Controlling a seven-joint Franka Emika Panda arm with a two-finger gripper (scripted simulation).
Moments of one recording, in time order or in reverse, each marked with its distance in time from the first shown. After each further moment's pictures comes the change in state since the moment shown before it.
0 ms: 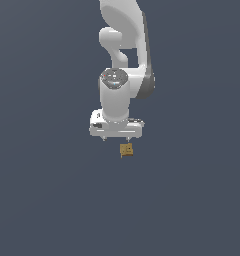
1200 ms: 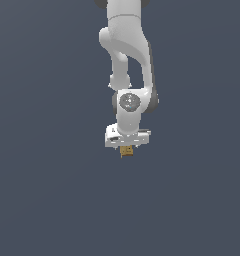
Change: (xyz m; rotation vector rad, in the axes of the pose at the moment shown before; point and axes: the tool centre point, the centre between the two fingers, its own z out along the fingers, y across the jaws) arm -0.014 -0.047 0.092 0.007 0.011 -0.133
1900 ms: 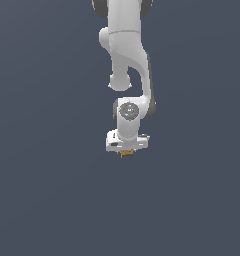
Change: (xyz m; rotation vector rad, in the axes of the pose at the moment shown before) arm -0.001 -0.001 0.040 0.000 0.000 -0.003
